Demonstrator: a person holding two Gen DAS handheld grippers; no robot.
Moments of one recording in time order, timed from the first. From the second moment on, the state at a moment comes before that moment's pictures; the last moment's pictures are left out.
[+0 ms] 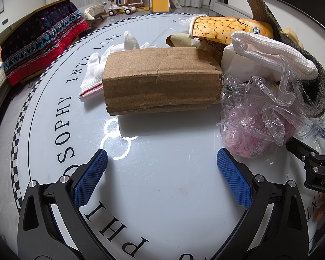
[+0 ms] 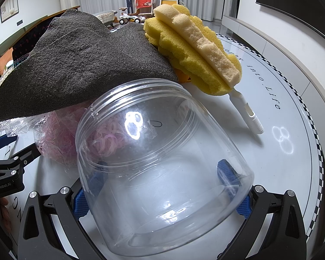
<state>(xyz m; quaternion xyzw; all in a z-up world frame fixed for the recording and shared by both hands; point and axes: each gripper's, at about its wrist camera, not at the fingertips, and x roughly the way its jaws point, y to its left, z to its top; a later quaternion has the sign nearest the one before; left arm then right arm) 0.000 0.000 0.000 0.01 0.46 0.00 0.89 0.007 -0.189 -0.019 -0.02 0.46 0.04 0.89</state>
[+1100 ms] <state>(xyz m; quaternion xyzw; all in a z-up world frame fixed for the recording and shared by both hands) -0.043 0.061 0.099 -0.03 0.40 -0.05 0.91 -0.046 -0.196 0.070 -0.03 0.44 0.17 0.88</state>
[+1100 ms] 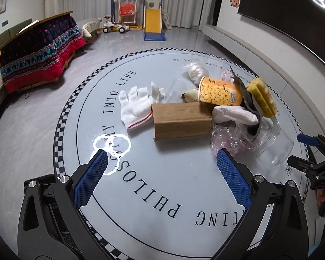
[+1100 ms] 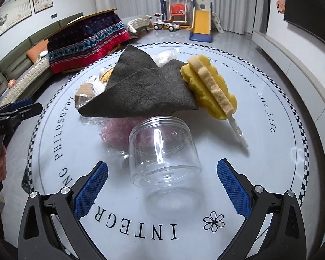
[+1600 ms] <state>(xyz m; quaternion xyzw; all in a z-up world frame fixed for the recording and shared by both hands) -0.039 0.079 0.099 -0.02 0.41 -0.03 0.91 -0.028 -0.159 0.036 -0.11 0.50 0.27 0.82</state>
